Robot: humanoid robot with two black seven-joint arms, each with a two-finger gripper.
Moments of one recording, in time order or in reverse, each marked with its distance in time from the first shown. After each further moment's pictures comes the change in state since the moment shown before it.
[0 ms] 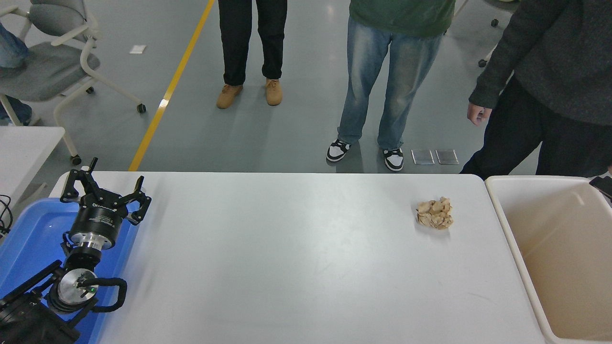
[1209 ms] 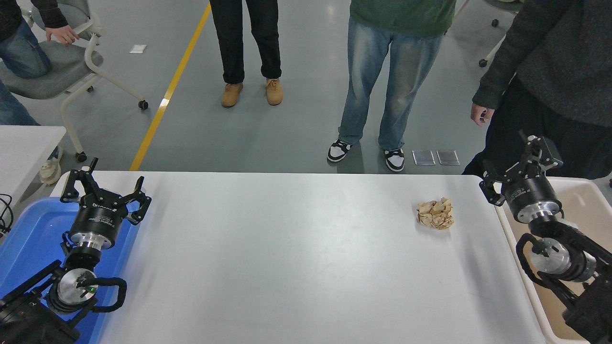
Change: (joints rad) left arm 0.000 0.000 0.000 0.000 0.000 0.000 0.000; right arm -0.161 0.447 0.474 0.223 0.618 0.028 0.071
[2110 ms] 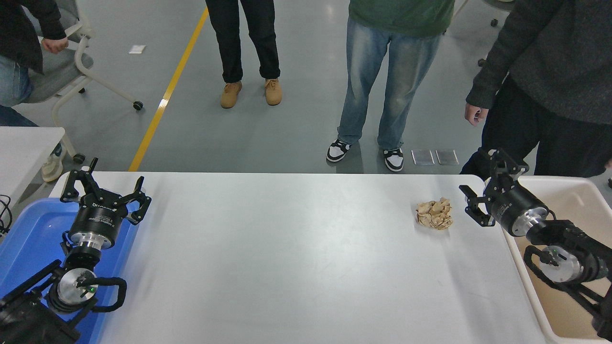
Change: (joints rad) left arm 0.000 0.000 0.000 0.000 0.000 0.000 0.000; right arm 0.126 -0.235 -0.358 0.176 -0.161 0.000 -0.261
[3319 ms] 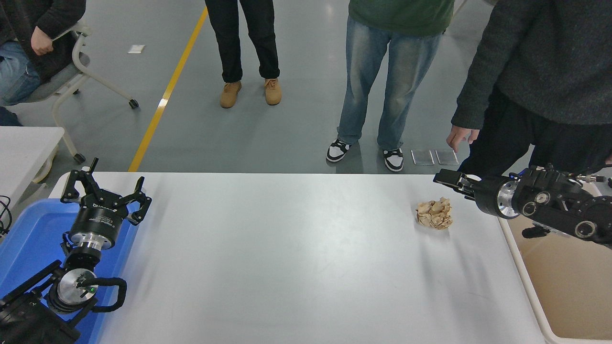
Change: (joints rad) left arm 0.000 0.000 0.000 0.000 0.000 0.000 0.000; right arm 0.516 0.129 -0.766 -0.251 -0.470 0.043 -0.156
